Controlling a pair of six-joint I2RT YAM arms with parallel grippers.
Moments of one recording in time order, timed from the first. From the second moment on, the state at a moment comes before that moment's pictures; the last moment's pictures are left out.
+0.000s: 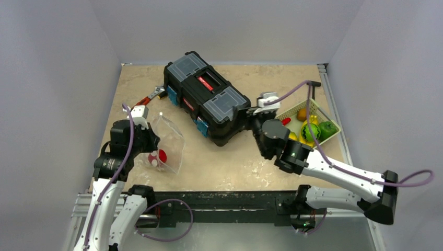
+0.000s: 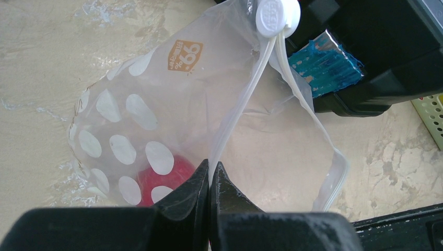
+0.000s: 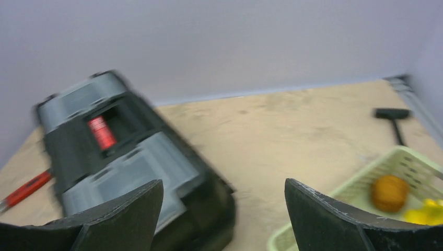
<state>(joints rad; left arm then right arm) -0.12 0.63 0.83 -0.82 0.10 -0.25 0.97 0.98 0.88 0.06 0.85 0.20</state>
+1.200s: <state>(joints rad) -0.12 0.65 0.83 -0.82 0.12 -0.25 0.12 1.14 0.67 -0.42 0.87 0.99</state>
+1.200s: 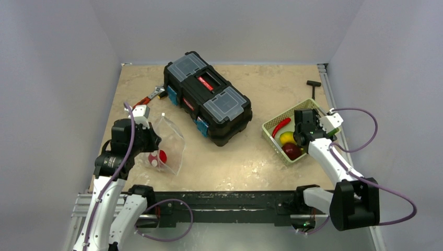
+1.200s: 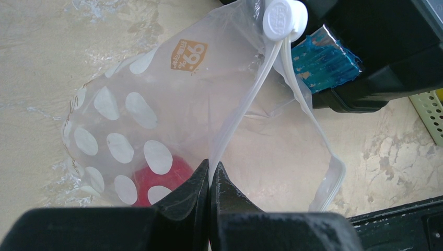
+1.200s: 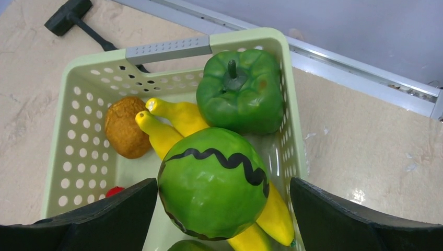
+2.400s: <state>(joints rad) -0.12 0.64 0.83 -0.82 0.13 -0.25 0.12 0.97 0.62 -0.24 0.64 0.84</state>
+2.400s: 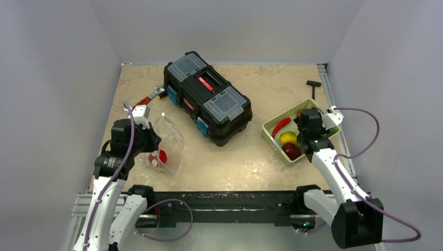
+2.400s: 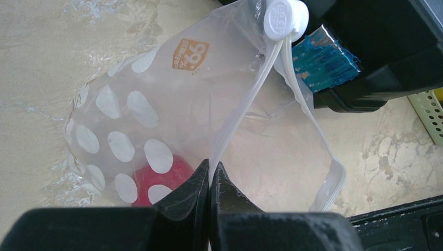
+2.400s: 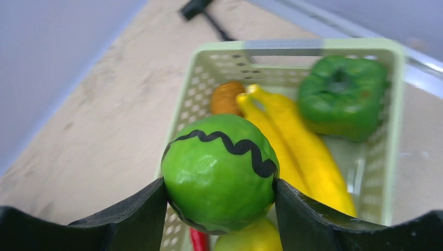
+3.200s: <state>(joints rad) -0.12 0.66 0.83 -0.82 0.13 -0.25 0.54 0.88 0.63 0.49 -0.55 0.53</state>
